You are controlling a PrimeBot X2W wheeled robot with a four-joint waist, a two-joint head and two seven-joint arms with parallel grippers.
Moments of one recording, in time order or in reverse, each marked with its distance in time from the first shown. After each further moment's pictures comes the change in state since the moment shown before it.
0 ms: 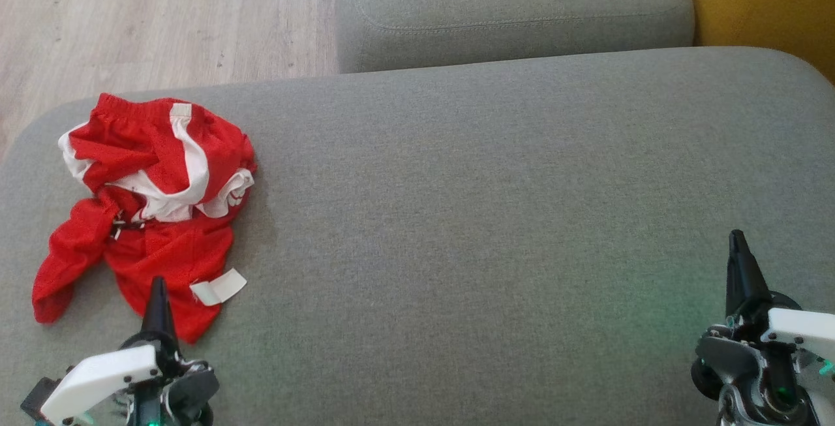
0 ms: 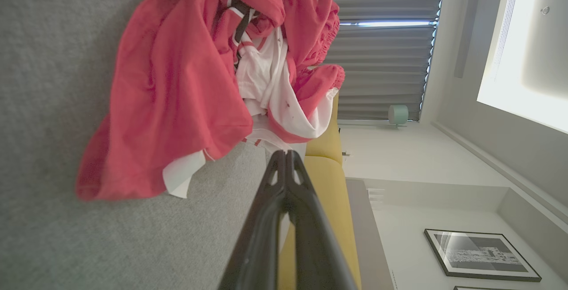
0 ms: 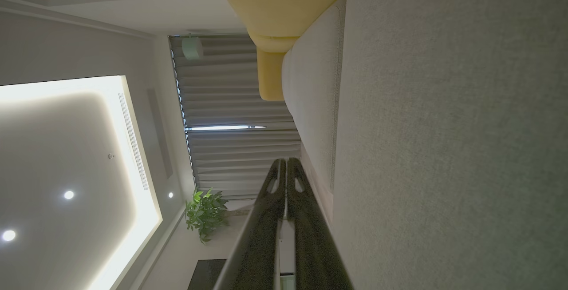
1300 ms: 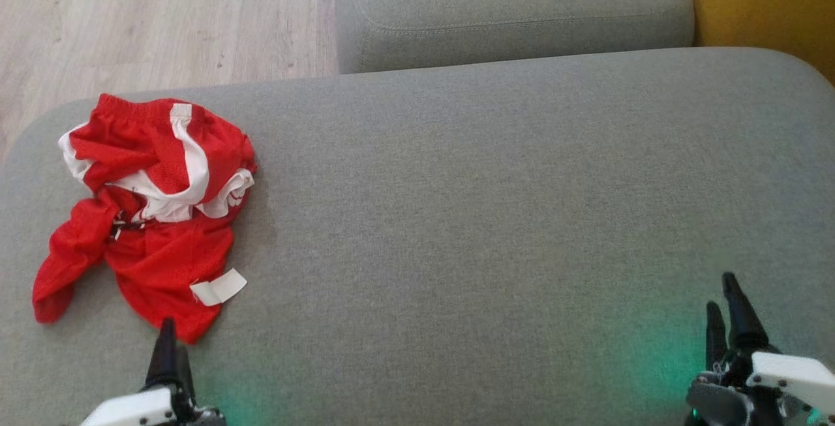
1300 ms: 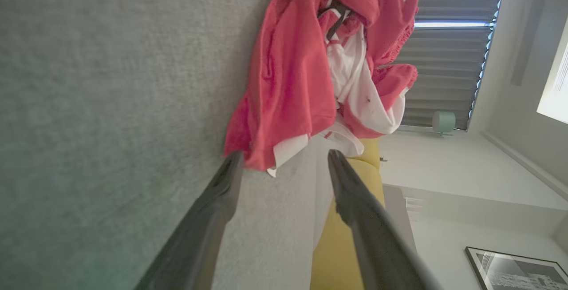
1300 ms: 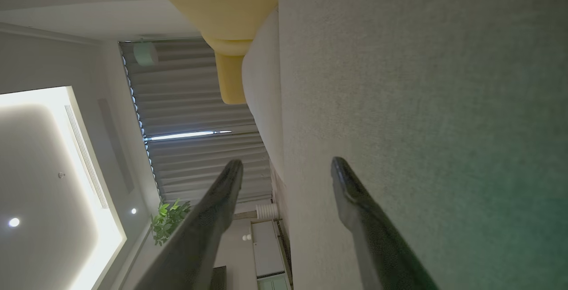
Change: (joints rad) left arm 0.067 -0.006 -0.011 0.083 0.000 0.002 -0.002; right arm 0.070 0.009 0.007 0.084 0.000 -0.002 -0.002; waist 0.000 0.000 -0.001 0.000
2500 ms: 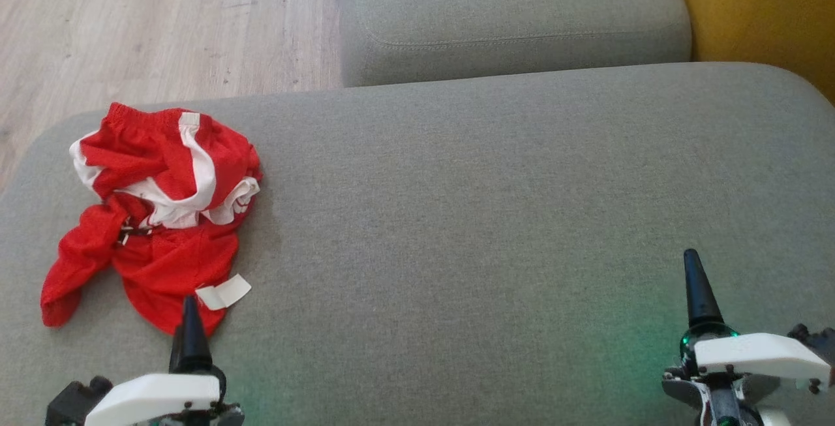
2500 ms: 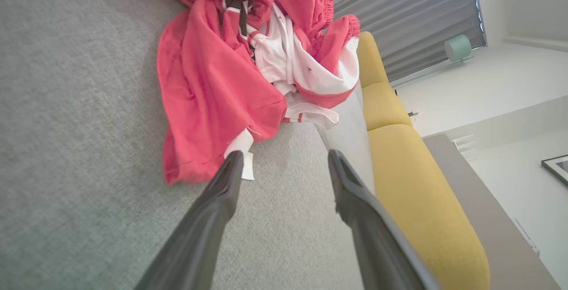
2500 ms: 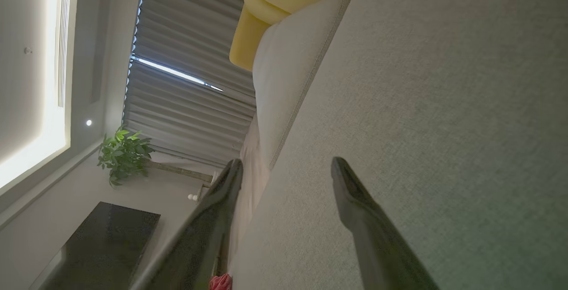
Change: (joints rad) left arm 0.015 -0.002 -0.074 -0.087 0.423 0.062 -0.102; right arm -0.002 0.000 0.100 -0.063 -0.412 0.000 -0.100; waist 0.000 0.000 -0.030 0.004
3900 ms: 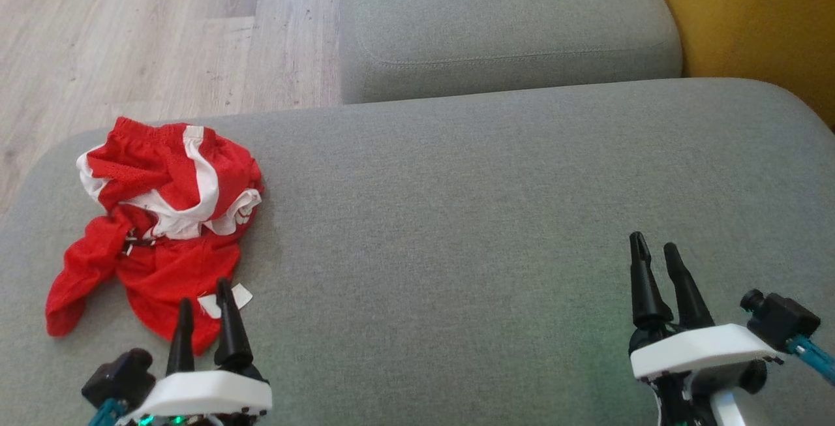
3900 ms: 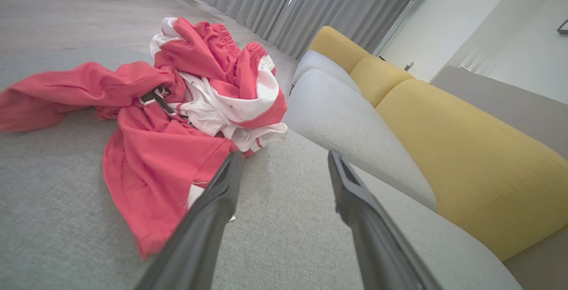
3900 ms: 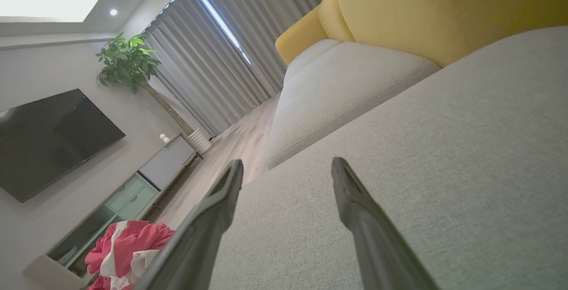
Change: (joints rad) left arm 0.028 0.001 -0.093 -0.087 0.538 0.088 -0.118; right arm 0.002 -0.002 0.118 -0.078 -0.545 0.000 -0.114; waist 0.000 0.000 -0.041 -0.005
